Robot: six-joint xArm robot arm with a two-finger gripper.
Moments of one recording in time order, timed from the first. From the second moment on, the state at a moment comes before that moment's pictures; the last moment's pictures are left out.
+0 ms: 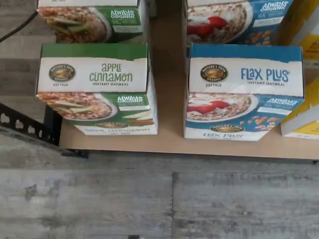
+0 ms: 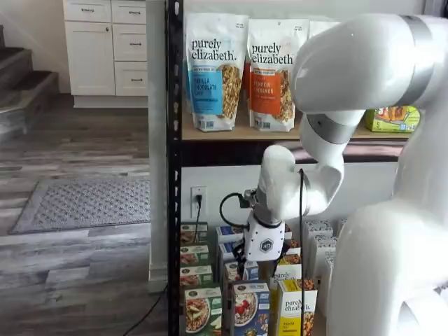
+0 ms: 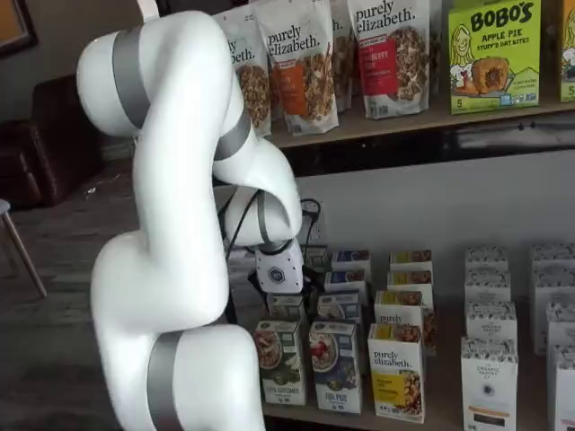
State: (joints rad) arm 0.15 0.11 -0.63 0.03 0.31 0.13
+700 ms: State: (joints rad) arm 0.10 0.25 -0.71 -0.01 0.26 0.12
